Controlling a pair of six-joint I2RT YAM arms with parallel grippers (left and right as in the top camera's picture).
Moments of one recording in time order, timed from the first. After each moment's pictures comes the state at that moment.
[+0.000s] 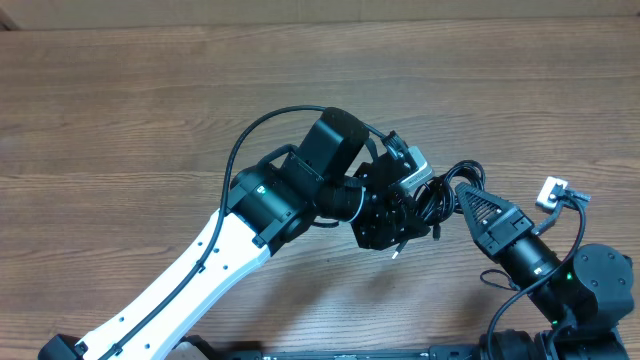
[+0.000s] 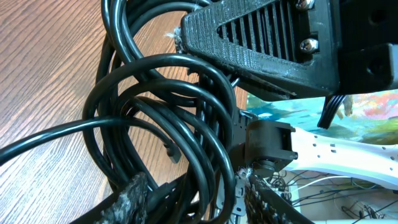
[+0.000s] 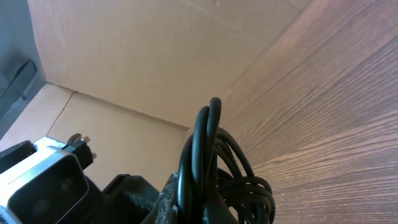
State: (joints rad) left arm -0.75 1.43 1.39 -0.71 0.73 0.00; right arm 0.07 0.44 0.69 -0.43 -0.48 1.06
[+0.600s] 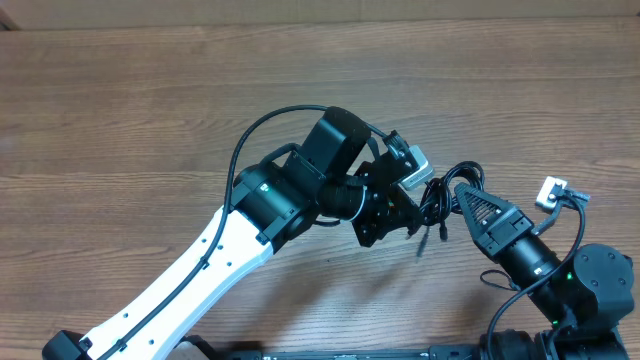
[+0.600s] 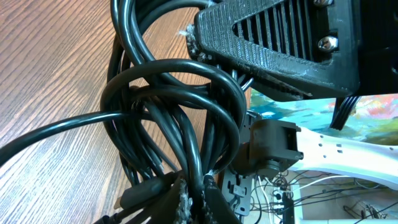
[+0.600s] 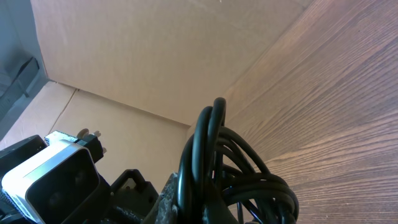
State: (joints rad) left arm -0.75 1.45 1.39 -0.71 0.72 0.01; right arm 0.07 0.44 0.69 -0.43 -0.49 1.06
